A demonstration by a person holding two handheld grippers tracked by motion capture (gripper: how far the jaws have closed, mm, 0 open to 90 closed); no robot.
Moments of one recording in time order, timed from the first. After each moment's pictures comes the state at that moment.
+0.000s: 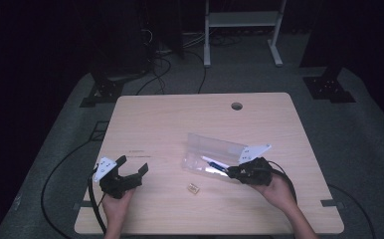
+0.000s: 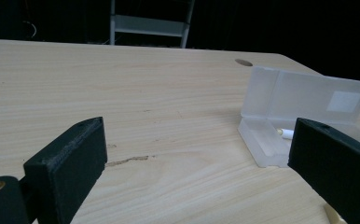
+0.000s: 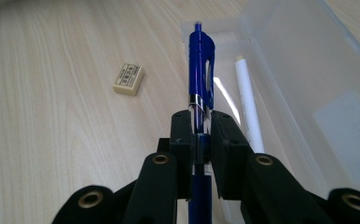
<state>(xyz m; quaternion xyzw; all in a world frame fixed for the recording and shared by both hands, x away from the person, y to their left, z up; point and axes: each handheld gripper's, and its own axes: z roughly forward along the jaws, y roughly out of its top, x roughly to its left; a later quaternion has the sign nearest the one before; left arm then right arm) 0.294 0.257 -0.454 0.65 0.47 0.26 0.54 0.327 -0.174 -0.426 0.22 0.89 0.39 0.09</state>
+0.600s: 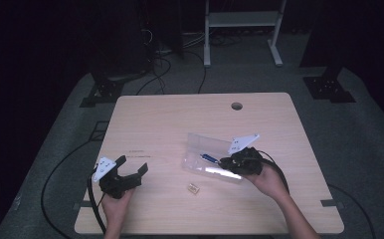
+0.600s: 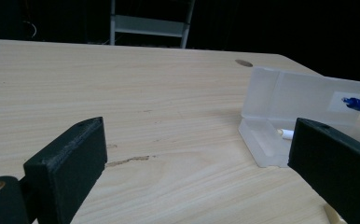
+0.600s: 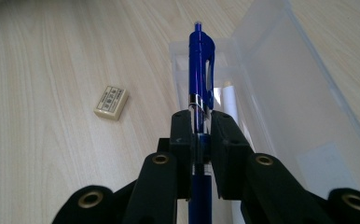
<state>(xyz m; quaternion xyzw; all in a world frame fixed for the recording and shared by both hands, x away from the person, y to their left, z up) 0.294 0.258 -0.454 0.65 0.47 0.25 0.55 0.351 -0.152 -0.414 0.21 0.90 0.37 0.10</state>
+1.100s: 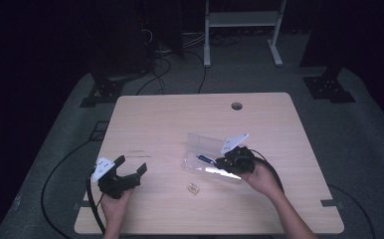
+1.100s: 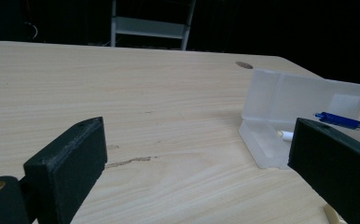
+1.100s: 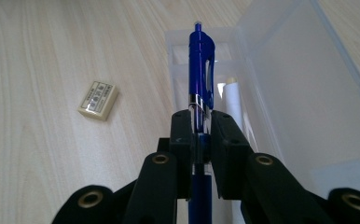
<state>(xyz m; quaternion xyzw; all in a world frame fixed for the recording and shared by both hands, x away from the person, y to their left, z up) 0.293 0.260 -0.453 0.65 0.47 0.26 0.55 0.364 -0.136 -0.428 0.20 0.91 0.35 0.10</state>
